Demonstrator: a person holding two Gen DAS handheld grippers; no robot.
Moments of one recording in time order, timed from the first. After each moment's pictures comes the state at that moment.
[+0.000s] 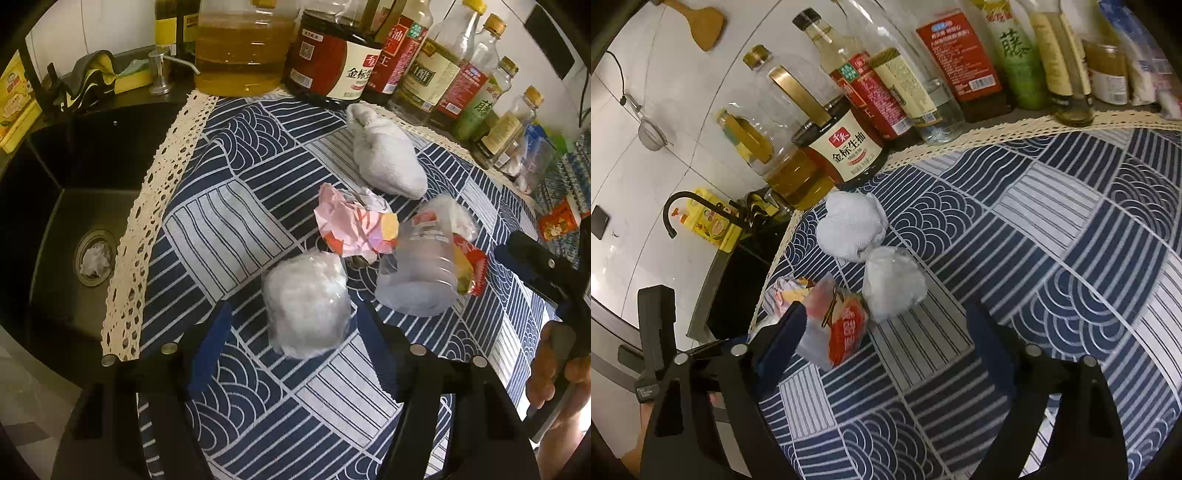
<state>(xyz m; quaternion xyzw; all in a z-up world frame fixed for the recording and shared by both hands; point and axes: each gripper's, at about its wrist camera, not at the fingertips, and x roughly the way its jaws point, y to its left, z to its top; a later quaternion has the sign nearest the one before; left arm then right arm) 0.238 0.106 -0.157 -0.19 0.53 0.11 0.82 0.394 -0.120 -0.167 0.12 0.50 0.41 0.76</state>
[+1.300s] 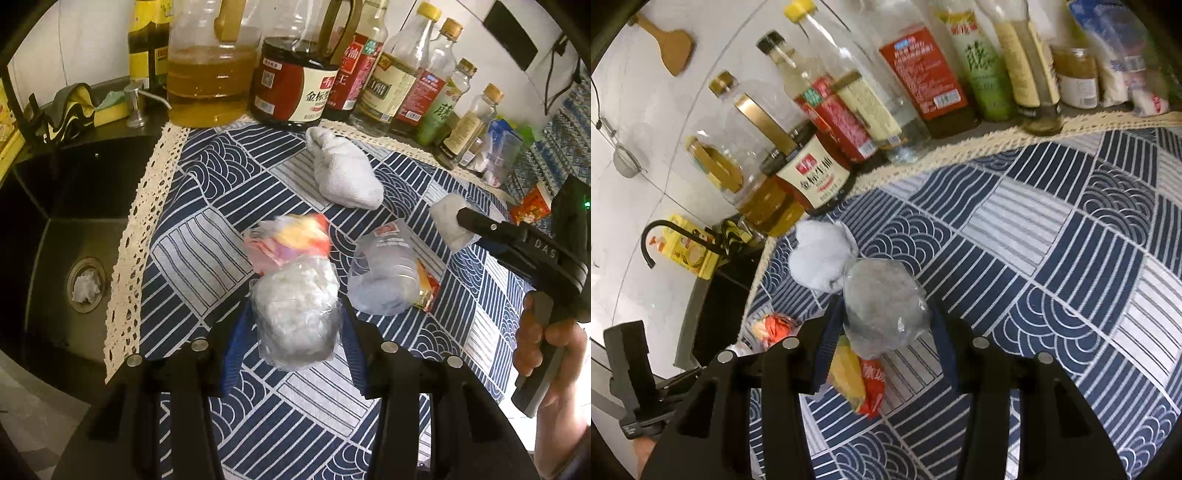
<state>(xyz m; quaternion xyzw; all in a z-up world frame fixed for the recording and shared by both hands) 0.230 0.098 -0.129 -0.17 0.50 0.06 0.85 0.397 -0.135 -0.149 0.14 0.48 0.34 0.80</state>
